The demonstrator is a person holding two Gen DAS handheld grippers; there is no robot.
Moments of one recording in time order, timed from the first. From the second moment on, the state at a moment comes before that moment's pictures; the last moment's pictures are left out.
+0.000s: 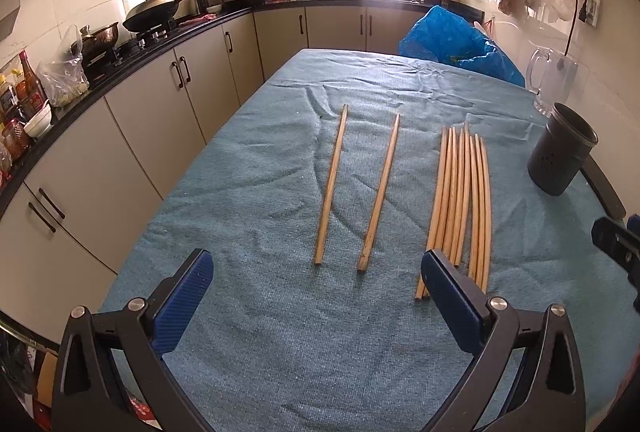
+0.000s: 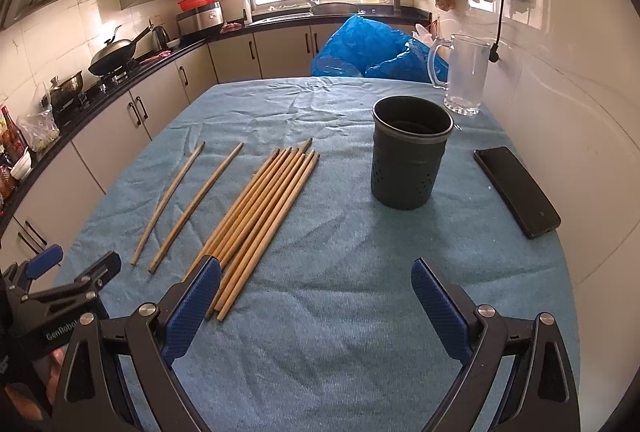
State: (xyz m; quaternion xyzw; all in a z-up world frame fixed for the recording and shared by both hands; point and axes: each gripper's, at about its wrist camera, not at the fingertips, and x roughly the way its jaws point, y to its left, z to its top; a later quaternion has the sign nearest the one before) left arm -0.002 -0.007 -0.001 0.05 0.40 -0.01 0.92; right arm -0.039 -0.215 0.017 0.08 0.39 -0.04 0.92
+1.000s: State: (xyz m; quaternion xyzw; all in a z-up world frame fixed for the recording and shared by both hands) left arm 0.181 0.026 -0.008 -0.01 0.56 -0.09 0.82; right arm 0.140 -0.221 0.019 0.13 0.53 -0.03 0.84
